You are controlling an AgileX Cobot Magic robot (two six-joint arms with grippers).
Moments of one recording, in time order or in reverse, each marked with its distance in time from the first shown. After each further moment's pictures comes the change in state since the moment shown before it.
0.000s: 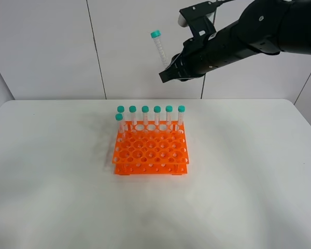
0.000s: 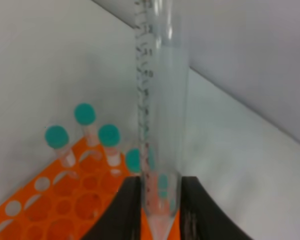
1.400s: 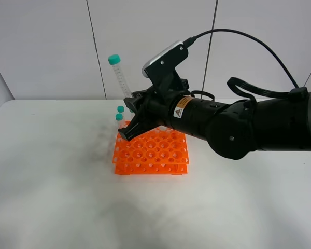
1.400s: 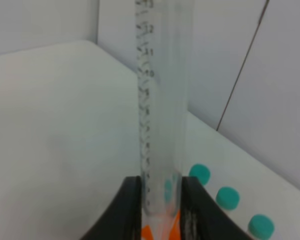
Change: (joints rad) left arm 0.000 0.000 0.000 0.000 0.000 0.000; right arm 0.305 -0.070 0.504 -0.320 -0.816 0.340
